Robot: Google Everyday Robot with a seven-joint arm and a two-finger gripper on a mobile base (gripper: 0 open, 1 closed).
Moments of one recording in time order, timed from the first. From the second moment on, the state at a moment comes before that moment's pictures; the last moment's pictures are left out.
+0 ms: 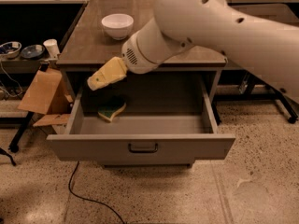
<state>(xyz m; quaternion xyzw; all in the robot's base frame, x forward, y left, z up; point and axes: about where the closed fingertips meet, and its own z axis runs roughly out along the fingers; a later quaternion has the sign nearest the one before) 0.570 0.069 0.896 -0.35 0.86 0.22 0.30</state>
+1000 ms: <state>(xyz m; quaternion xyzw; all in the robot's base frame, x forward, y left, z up) 0.684 0.069 0.752 -0.27 0.90 0.20 0.28</state>
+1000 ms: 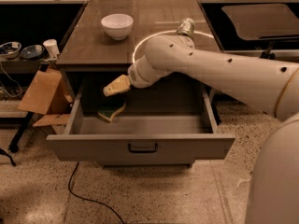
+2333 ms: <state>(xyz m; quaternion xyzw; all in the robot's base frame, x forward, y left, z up) 0.682 0.137 0.667 -0.29 0.86 0.25 0.34</state>
